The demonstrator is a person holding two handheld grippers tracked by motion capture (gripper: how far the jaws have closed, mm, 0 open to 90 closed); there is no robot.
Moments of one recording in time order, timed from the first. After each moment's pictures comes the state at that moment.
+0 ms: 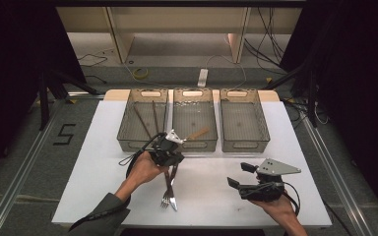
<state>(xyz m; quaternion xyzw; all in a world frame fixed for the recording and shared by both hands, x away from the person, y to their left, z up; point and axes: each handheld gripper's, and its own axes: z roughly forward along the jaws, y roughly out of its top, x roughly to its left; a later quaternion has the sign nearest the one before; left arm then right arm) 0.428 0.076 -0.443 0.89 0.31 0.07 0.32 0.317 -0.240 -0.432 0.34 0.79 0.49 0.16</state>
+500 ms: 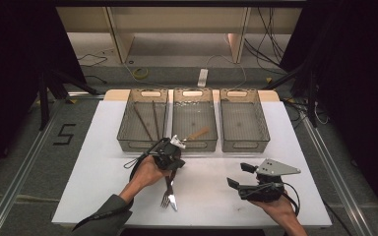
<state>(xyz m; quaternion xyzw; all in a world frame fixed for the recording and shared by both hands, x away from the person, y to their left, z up) 0.430 0.069 -0.470 0.90 0.32 0.05 0.30 0.315 -0.240 -0.431 0.34 0.79 0.48 0.16</state>
